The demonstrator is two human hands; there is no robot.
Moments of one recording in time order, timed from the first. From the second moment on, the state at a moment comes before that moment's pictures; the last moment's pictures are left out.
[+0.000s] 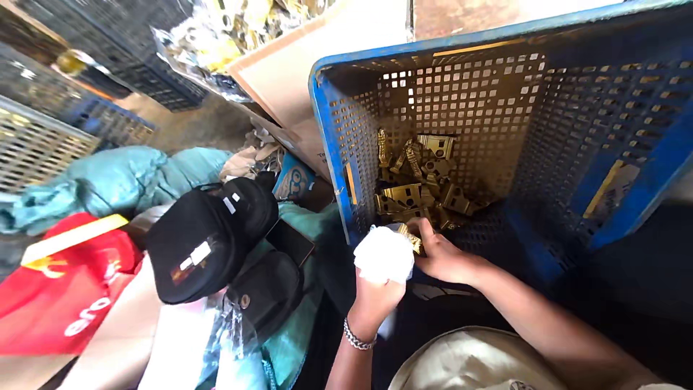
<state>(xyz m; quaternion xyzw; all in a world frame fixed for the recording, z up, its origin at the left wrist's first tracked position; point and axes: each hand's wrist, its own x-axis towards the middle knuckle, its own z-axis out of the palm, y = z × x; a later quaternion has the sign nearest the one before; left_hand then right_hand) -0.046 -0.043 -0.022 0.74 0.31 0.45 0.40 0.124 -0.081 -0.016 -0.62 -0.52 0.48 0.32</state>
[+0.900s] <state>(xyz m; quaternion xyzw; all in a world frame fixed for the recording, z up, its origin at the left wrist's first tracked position) -0.076 -0.047 0.017 0.49 0.39 0.49 0.61 0.193 -0.073 0.063 -0.58 -0.63 0.40 0.31</state>
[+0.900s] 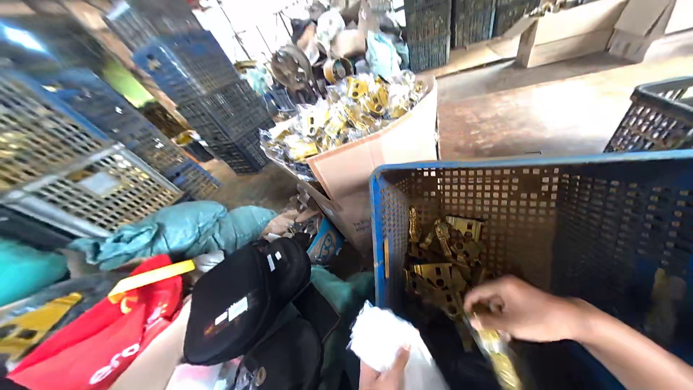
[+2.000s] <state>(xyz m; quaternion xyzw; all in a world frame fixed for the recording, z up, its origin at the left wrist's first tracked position) -0.077 -0.034 -0.001 0.64 0.31 0.40 0.57 0.103 -0.116 -0.024 -0.48 -0.41 0.53 0.57</state>
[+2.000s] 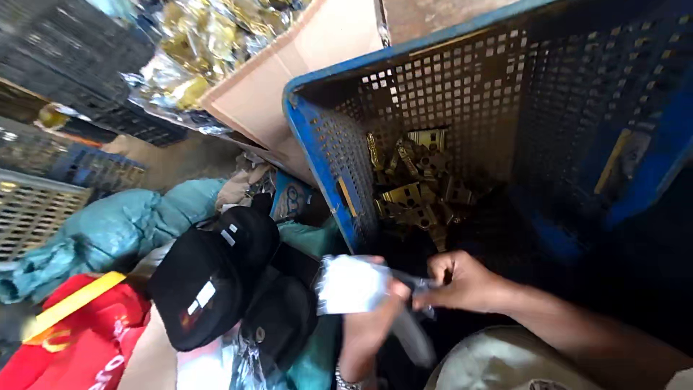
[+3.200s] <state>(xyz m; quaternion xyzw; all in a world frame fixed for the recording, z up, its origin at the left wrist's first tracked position) -0.049 -0.027 -0.025 0.68 0.36 0.54 0.34 0.186 -0.105 -0.062 -0.35 -0.20 0.68 0.62</state>
